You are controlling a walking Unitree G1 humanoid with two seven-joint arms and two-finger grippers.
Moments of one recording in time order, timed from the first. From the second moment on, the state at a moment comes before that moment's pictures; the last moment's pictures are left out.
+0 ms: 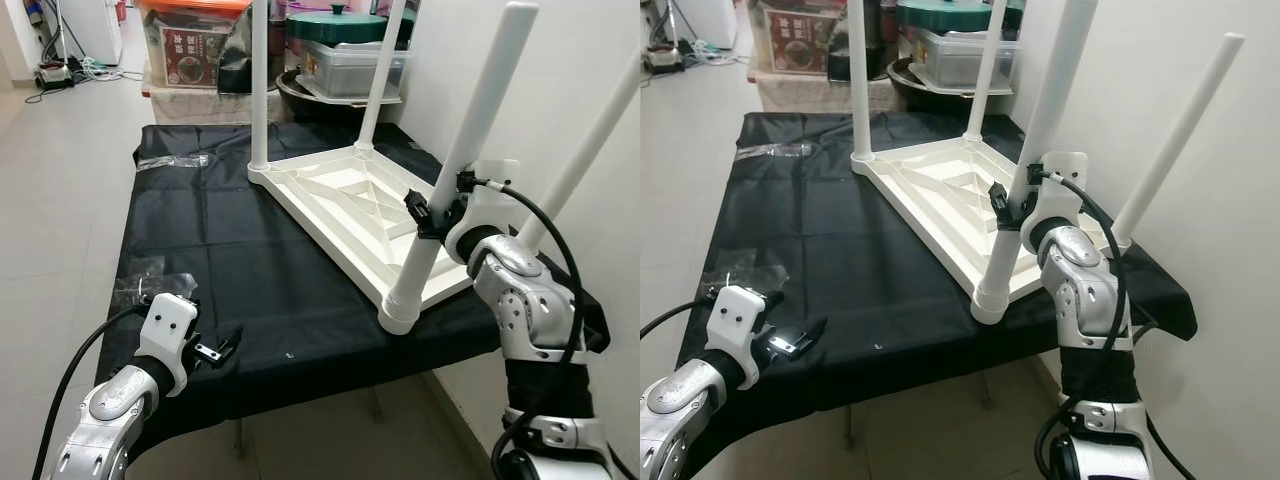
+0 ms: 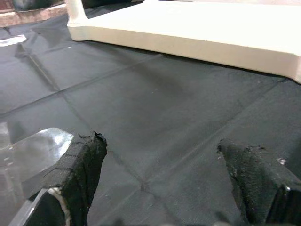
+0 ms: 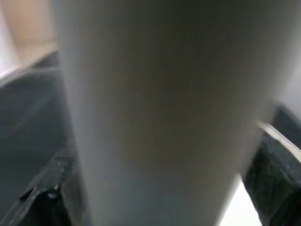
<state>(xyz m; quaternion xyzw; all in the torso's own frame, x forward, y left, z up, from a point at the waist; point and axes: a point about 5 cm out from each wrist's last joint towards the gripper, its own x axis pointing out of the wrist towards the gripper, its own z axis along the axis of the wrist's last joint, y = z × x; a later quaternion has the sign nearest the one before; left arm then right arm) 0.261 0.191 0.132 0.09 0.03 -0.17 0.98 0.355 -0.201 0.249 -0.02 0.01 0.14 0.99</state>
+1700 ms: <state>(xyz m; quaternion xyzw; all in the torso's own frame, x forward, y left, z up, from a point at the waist) 0.264 0.188 0.133 0.08 0.02 -0.15 0.98 0.363 -0.124 0.198 0.11 0.10 -0.15 0.98</state>
